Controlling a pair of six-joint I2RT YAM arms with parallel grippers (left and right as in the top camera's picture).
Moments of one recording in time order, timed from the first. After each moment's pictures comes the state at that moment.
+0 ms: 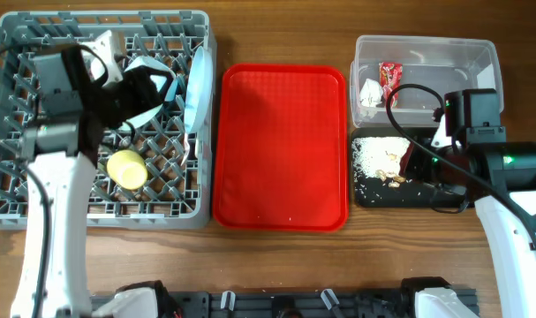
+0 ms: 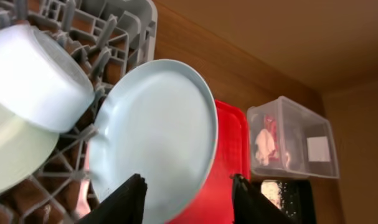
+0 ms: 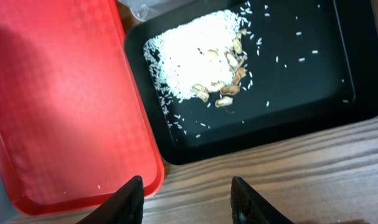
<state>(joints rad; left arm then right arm) 0.13 1.35 1.25 -0.68 0.53 -0.36 0.04 1.18 1.22 -1.27 -0.04 0.38</state>
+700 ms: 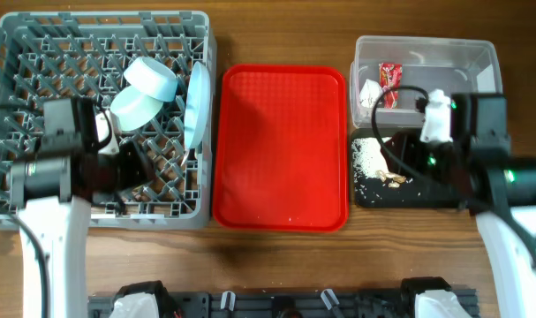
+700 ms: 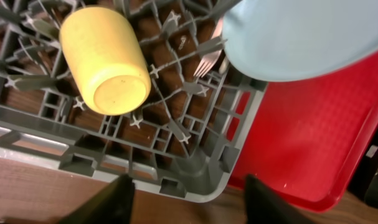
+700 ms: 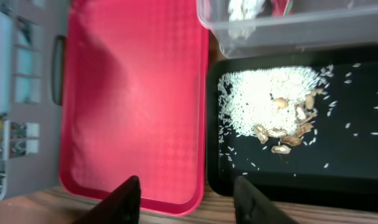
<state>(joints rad) 0.13 1.15 1.20 -1.29 0.16 -0.29 0.04 1.07 1.16 -1.10 -0.25 0.20</state>
